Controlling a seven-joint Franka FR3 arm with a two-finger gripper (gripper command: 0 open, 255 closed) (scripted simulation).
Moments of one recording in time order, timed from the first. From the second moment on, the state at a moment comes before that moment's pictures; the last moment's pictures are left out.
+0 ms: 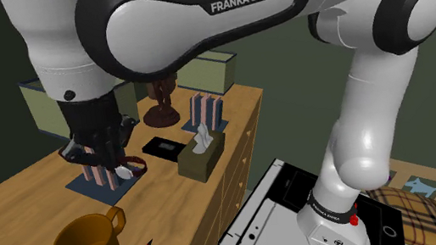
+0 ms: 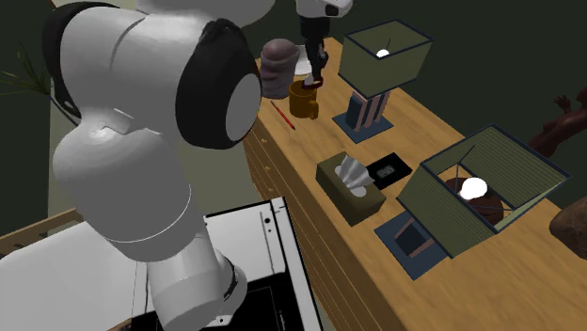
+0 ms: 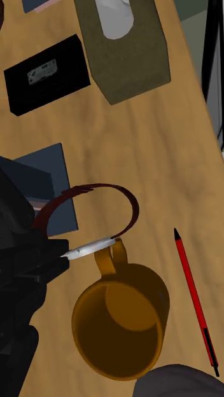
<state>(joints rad) 0.20 0.12 0.70 -1.70 -0.20 1.77 0.92</state>
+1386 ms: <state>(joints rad) 0.39 0.47 0.69 -1.46 -0.41 1.77 1.11</state>
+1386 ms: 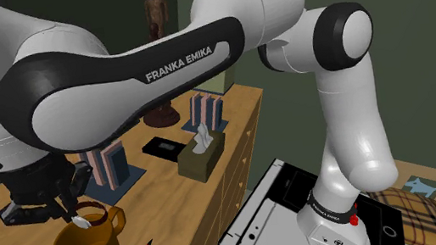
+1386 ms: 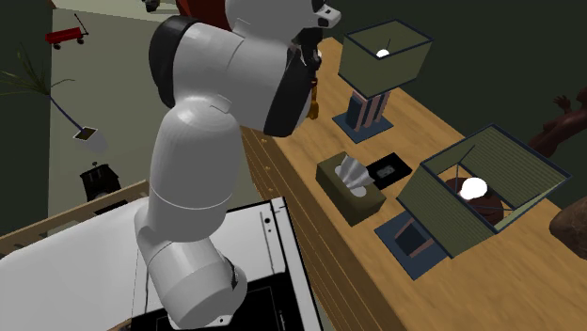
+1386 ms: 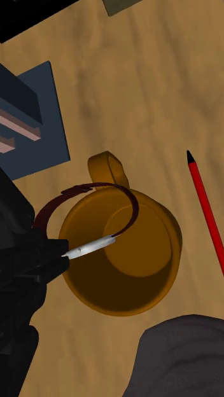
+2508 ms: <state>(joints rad) 0.39 0.48 0.69 -1.47 -0.42 1.78 1.11</state>
